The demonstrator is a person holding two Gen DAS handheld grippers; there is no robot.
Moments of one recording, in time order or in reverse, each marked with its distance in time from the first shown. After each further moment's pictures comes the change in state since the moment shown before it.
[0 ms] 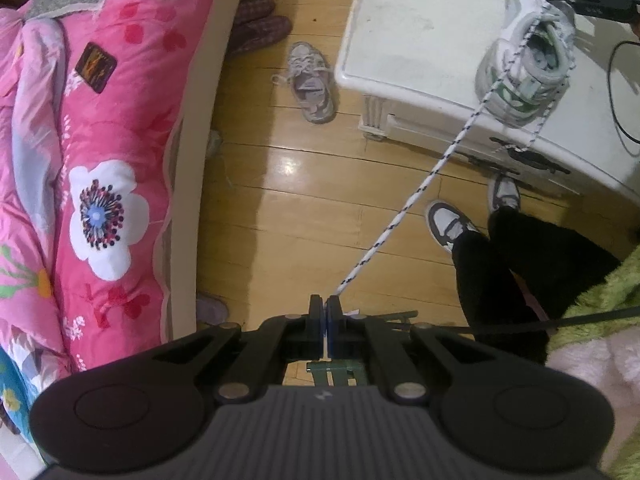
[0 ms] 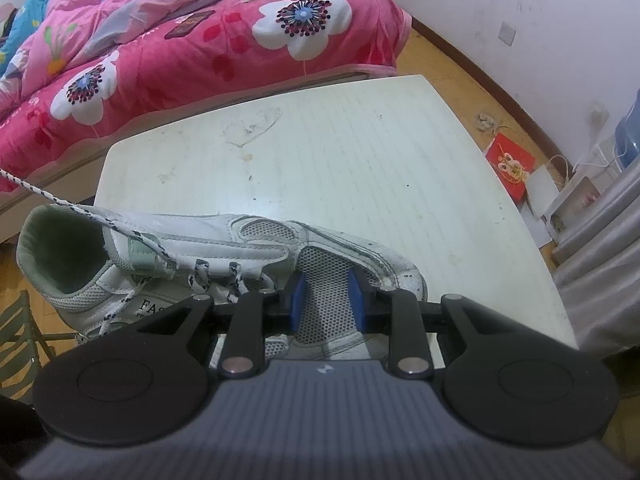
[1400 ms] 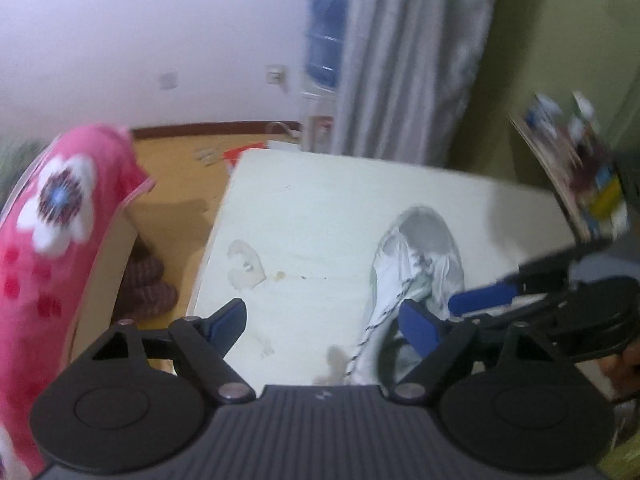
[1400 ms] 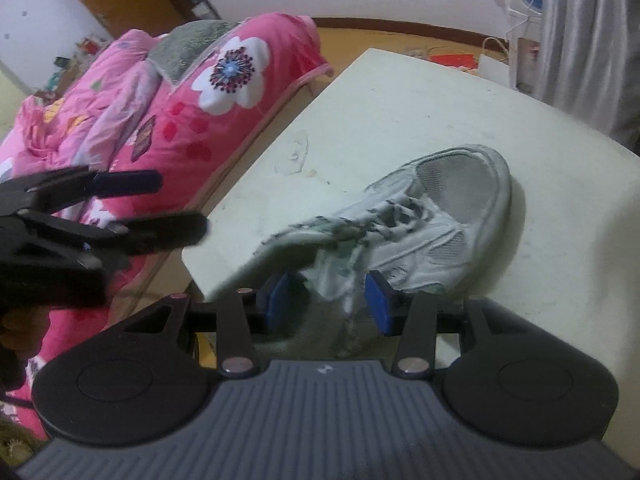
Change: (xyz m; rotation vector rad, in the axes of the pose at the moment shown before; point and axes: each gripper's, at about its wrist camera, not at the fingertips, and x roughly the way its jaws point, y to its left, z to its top) left arm 0.004 -0.098 0.118 0.187 -0.821 -0.273; right arm -0.048 0.096 -0.016 0.649 -0.077 -0.025
